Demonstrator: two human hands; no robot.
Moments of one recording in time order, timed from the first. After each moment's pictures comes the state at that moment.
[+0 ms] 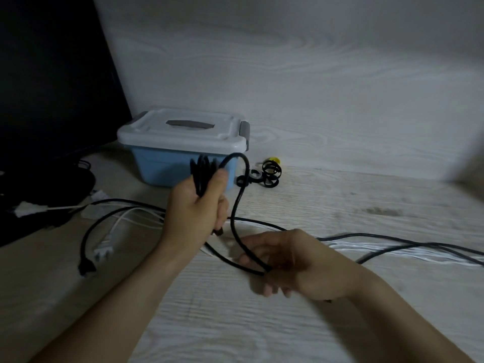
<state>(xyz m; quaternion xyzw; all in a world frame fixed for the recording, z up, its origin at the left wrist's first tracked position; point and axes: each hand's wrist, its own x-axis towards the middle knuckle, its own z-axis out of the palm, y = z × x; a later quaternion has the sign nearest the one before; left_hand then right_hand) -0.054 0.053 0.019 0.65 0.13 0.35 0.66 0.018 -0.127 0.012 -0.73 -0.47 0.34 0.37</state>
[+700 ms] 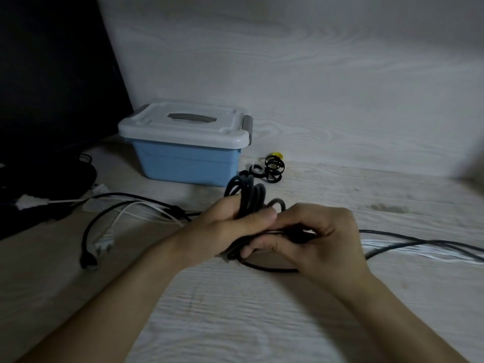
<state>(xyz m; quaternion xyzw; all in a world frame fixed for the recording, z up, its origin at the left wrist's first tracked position) -0.066 0.051 0.016 0.73 -0.04 0.01 0.68 0.009 -0.120 0.011 -0.66 -0.52 -0.09 0.54</state>
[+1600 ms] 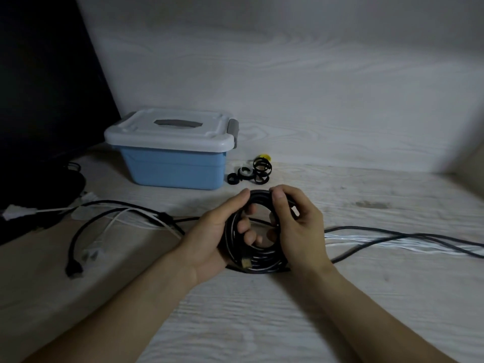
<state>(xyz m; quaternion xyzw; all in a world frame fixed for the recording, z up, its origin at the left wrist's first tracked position) -0.051 0.019 0.008 0.46 0.13 -0.01 0.88 0.026 -0.100 -0.014 -0.63 -0.20 0.04 0.75</state>
